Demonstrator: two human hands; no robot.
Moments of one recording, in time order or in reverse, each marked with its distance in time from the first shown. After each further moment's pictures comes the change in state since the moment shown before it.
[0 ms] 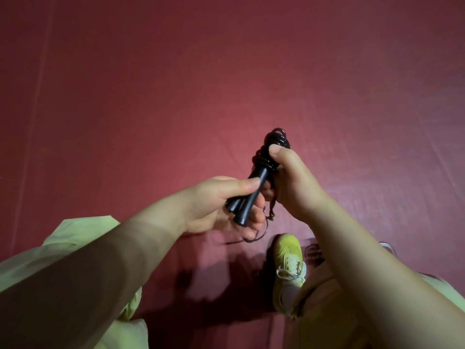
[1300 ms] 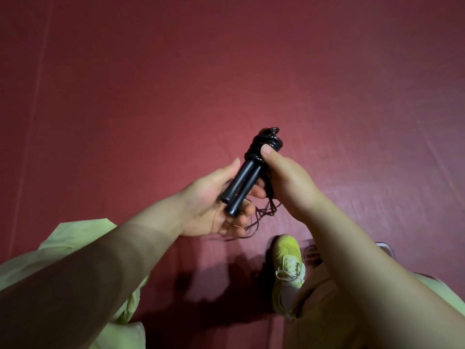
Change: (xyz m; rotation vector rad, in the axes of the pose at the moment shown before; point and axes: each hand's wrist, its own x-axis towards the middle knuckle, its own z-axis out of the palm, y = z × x) left_hand 0.001 0.002 -0.004 -0.125 0.025 -0.105; right_hand 0.003 0.000 -0.001 -0.149 0.025 -0.043
